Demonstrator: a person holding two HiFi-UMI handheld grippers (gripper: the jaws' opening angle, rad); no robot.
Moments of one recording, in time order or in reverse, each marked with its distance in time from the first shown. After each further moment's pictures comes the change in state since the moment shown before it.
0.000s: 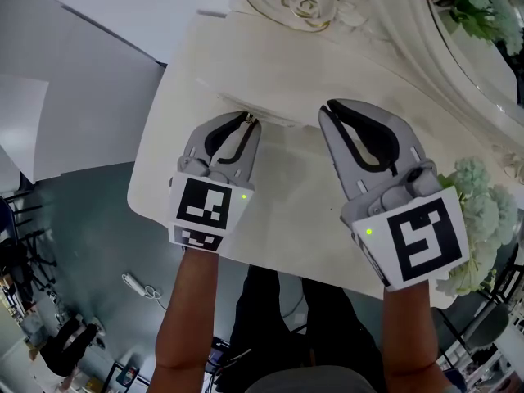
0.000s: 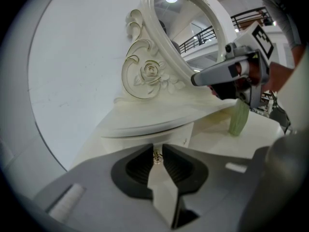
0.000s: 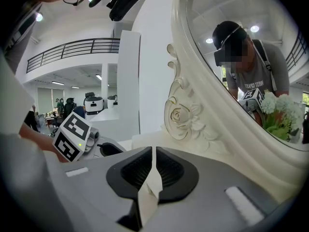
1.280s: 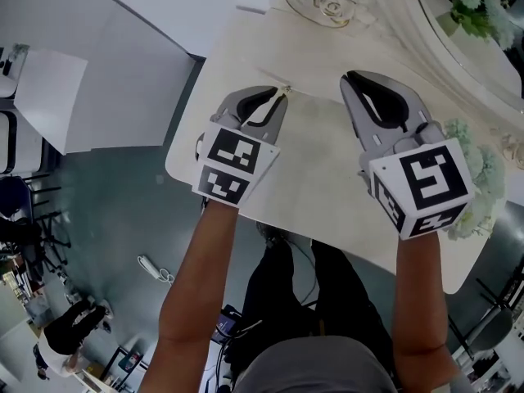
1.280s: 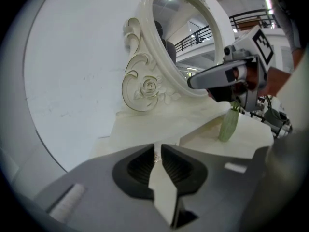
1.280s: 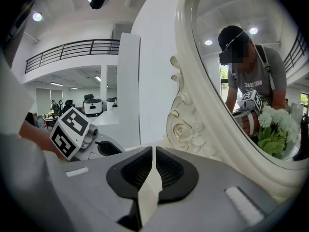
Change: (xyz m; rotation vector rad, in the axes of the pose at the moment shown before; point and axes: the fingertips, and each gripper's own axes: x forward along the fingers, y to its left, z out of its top) left arm -0.039 0.000 0.035 0.033 0.030 -0.042; right arm -0.021 0.009 0.044 0.018 -0.045 -0.018
